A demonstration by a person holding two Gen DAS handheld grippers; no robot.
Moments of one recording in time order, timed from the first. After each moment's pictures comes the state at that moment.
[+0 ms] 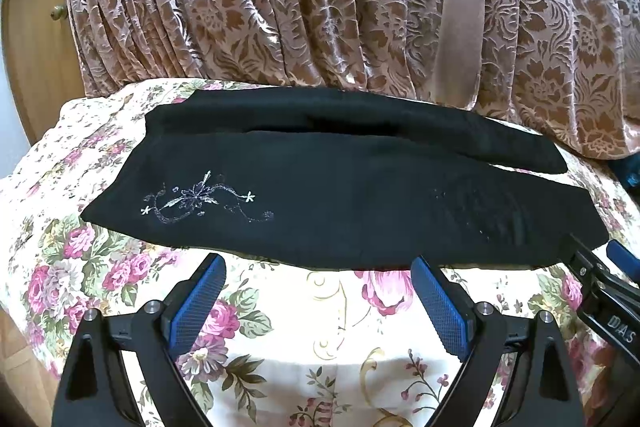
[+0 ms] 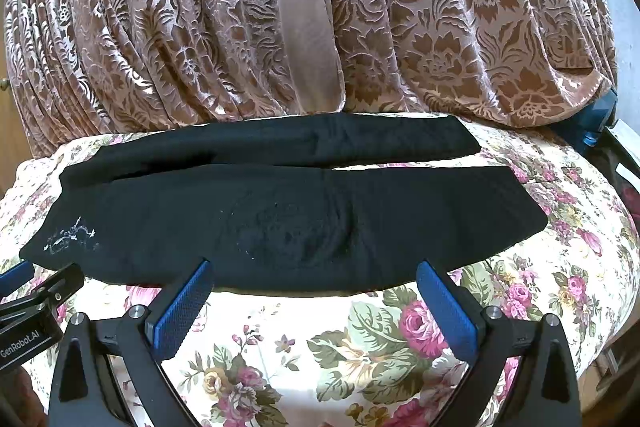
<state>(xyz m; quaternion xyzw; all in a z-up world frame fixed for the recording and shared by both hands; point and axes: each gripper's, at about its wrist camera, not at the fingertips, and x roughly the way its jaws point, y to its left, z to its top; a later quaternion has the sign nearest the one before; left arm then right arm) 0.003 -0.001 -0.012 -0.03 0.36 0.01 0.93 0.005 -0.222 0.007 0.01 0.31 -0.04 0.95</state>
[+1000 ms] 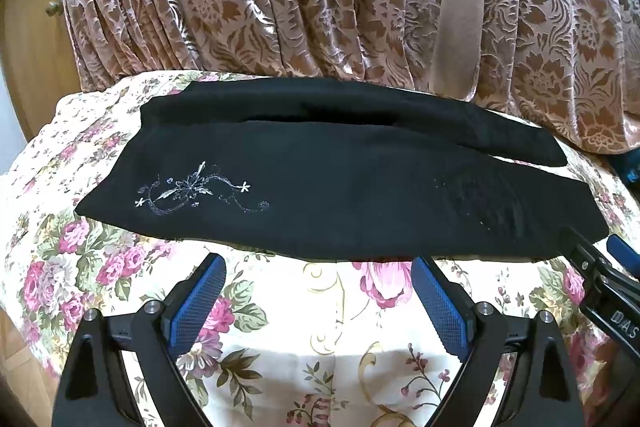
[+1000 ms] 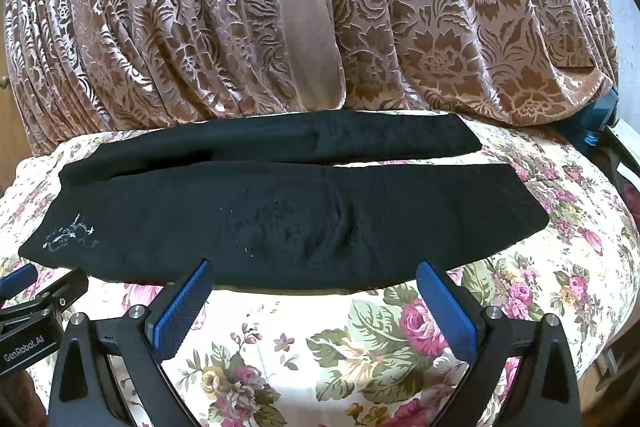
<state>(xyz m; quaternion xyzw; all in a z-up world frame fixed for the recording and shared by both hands) 0.005 -0.003 -0.018 -0.03 0.37 0.00 0.93 0.006 -0.221 0.004 0.01 0.32 -0.04 0.95</state>
